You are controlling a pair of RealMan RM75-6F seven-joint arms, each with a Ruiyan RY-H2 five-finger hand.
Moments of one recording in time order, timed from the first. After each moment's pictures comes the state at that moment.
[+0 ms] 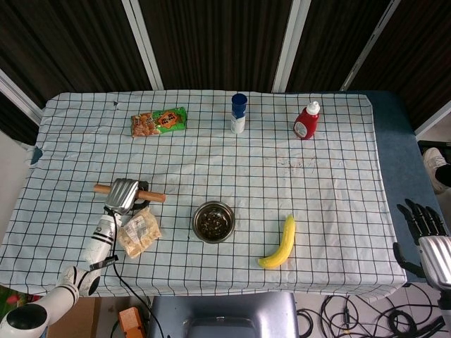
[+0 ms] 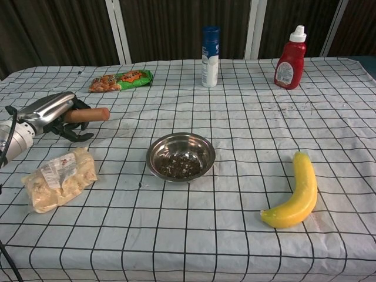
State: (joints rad) left arm -0.69 -1.89 -0.14 -0.55 1.44 1.04 -0.39; right arm 0.04 -1.00 0.01 -1.63 -1.59 1.50 0.13
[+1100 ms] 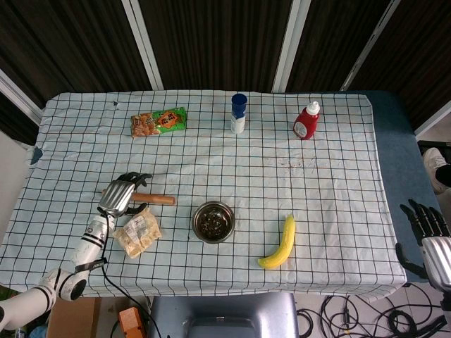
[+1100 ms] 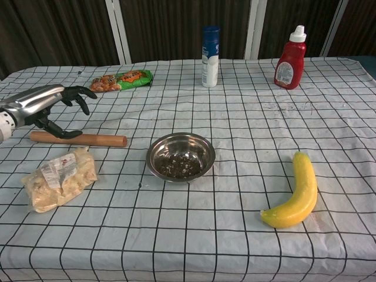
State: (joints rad) left arm -0.65 -1.61 -0.13 -0.99 1.40 1.02 -0.19; right arm 0.03 -0.99 0.01 -1.63 -1.58 1.51 0.13
